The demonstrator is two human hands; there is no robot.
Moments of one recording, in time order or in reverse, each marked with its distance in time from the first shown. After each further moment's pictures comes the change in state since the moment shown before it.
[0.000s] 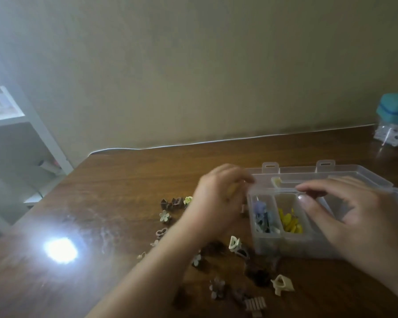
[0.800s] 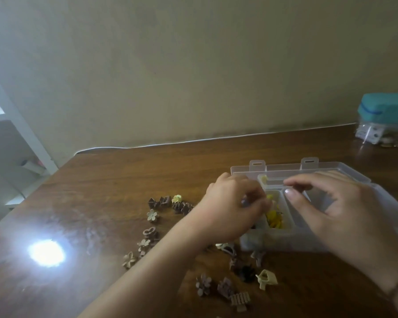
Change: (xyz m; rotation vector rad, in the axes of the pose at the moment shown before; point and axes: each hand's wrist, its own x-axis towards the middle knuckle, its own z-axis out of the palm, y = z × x) left_hand 0.003 0.029 0.009 -0.018 -0.353 0.012; right_hand 0.001 0.003 -0.001 -0.042 0.084 0.027
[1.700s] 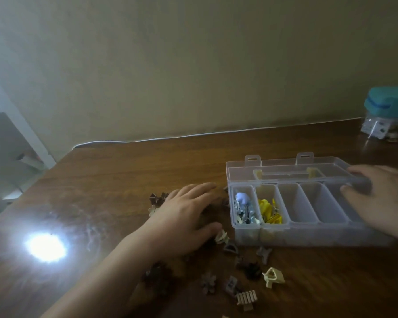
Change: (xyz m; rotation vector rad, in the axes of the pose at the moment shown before) left_hand -0.044 -0.075 -0.015 0.374 -0.123 -0.072; right_hand 0.016 0.080 -0.010 -0.453 -0.326 0.671
